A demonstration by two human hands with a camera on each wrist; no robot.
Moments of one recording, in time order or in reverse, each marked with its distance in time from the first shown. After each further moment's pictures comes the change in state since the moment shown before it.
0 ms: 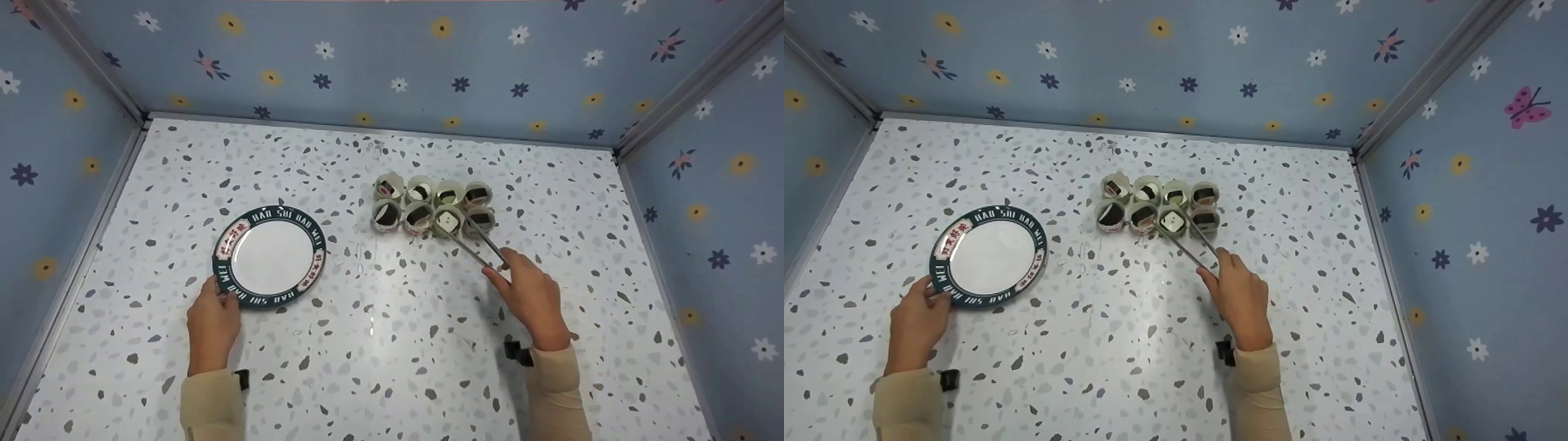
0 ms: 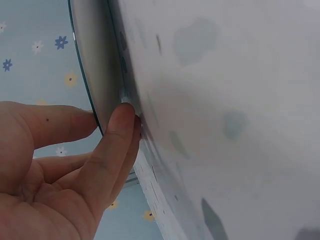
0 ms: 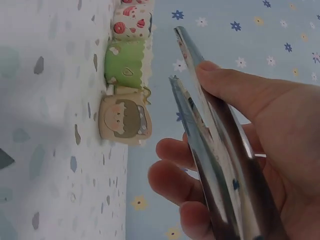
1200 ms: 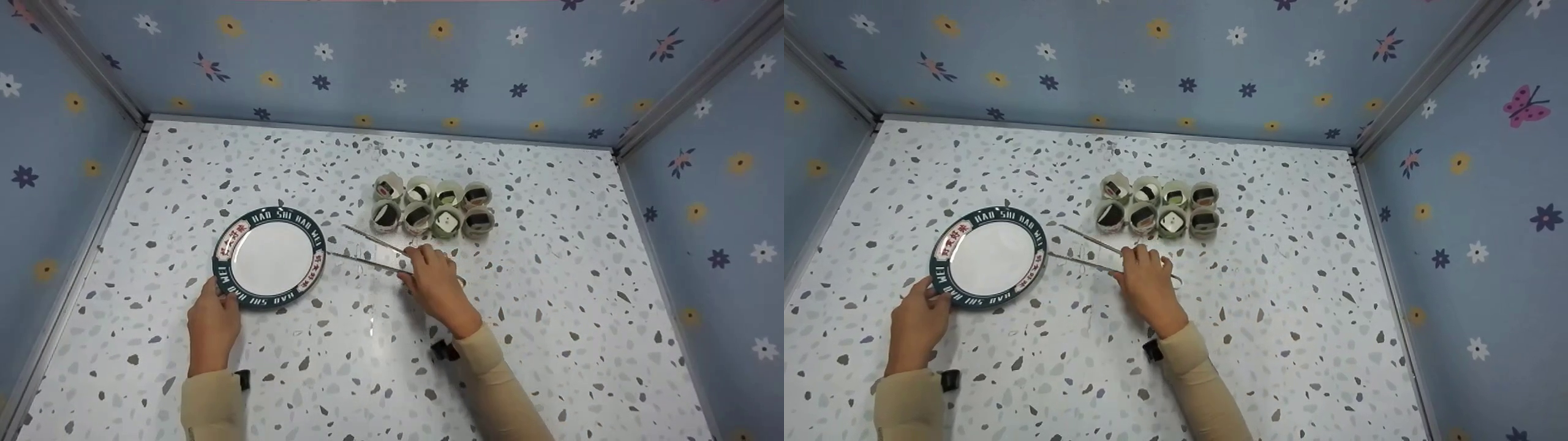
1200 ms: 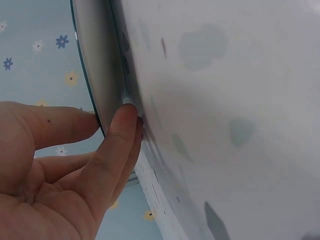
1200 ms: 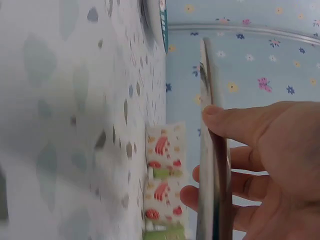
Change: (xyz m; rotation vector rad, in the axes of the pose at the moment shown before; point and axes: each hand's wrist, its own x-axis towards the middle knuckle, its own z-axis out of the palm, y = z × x) left_hand 0.000 0.001 0.001 0.016 0.028 0.022; right_hand 0.028 -0.108 0.074 0.029 -0.024 -0.337
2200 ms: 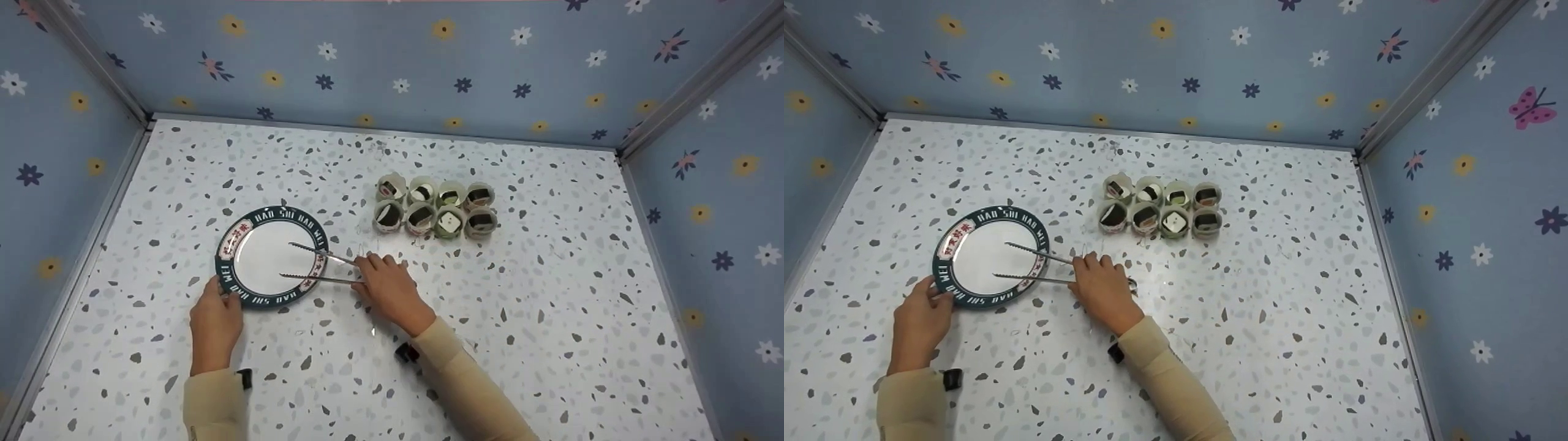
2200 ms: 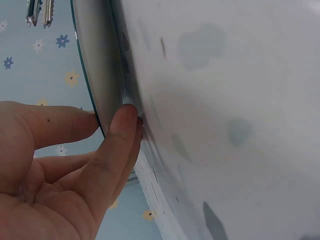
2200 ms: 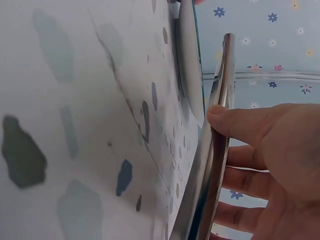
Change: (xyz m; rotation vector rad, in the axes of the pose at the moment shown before) left_hand 0.000 -0.001 -0.001 -0.012 0.010 0.018; right_hand 0.030 -0.056 0.045 -0.072 -0.219 -0.051
